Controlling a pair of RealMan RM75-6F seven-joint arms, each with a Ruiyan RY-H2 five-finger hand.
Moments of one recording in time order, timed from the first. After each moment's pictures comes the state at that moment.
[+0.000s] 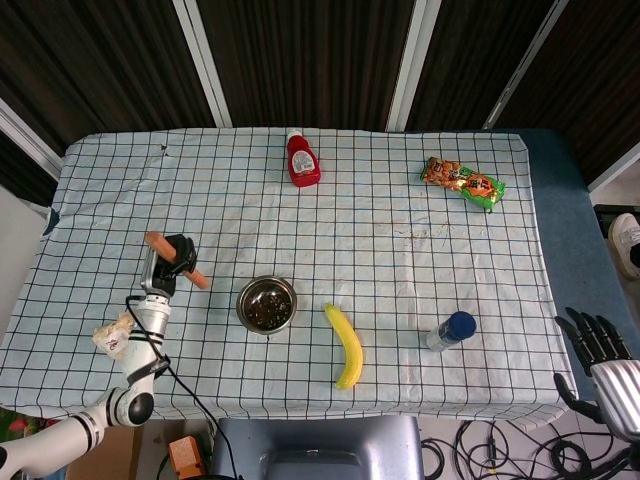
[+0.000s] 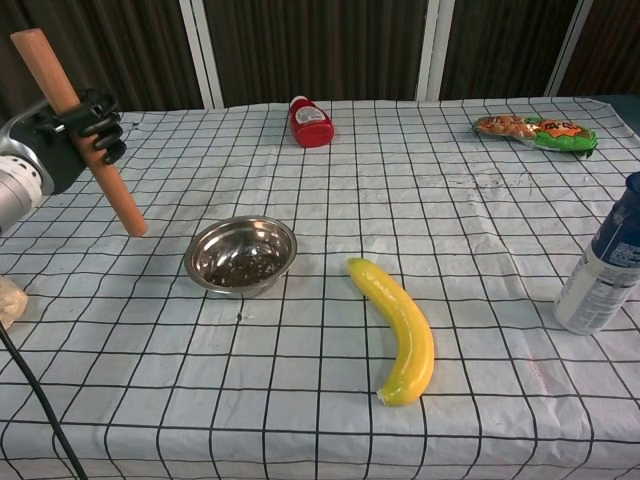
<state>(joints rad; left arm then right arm) -0.58 -1.72 -0.41 -1.15 1.25 1.06 -1.23 -0.01 -0.99 -0.07 -1.58 -1.72 1.58 0.16</state>
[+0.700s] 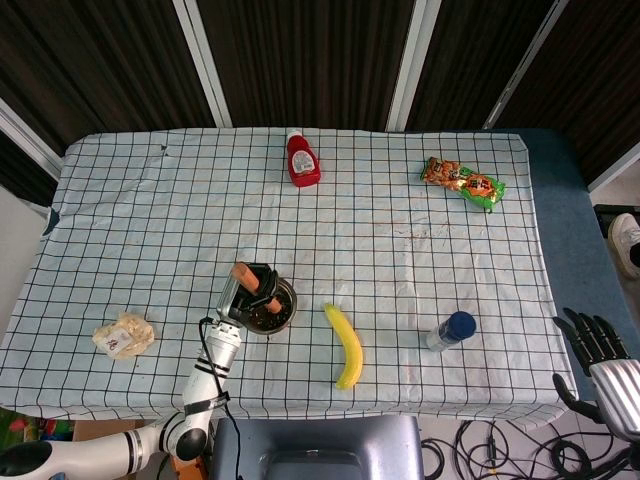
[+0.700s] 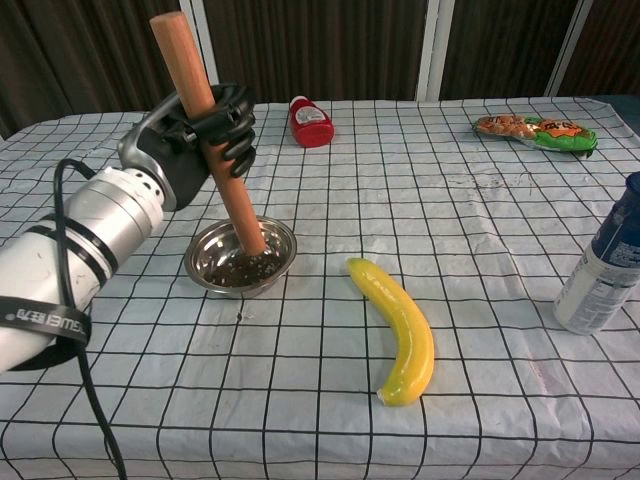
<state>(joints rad) -0.64 -1.89 -0.36 -1.36 1.32 1.15 -0.95 -0.01 -0.98 -0.08 -1.57 -1.72 1.57 0.18</state>
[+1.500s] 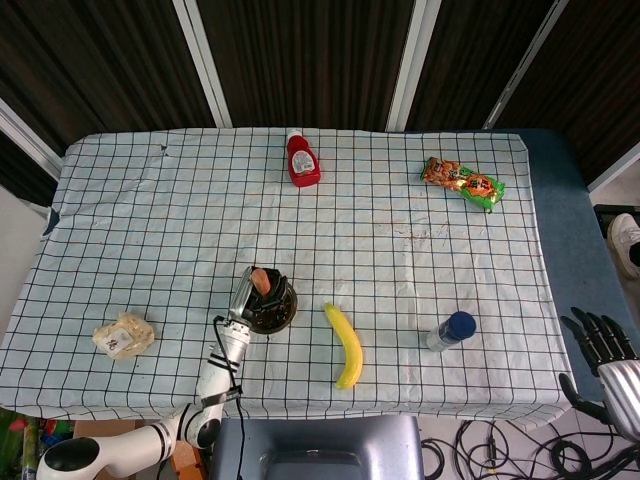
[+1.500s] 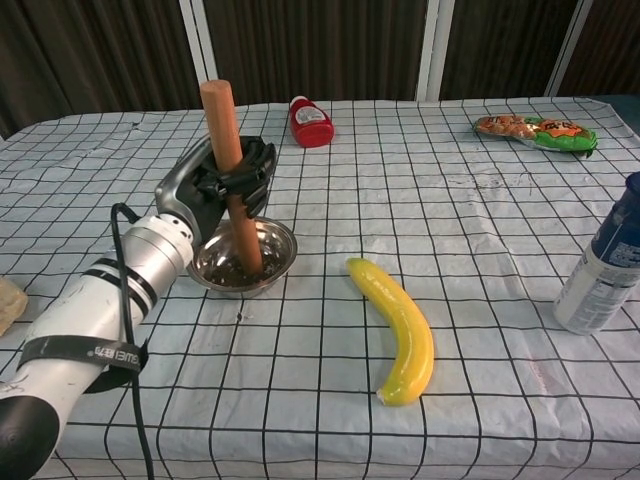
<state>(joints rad) -0.71 -2.06 -0.31 -0.96 1.38 1.15 -1.05 -0.01 -0.97 -0.08 -1.56 -1.72 1.59 0.21</state>
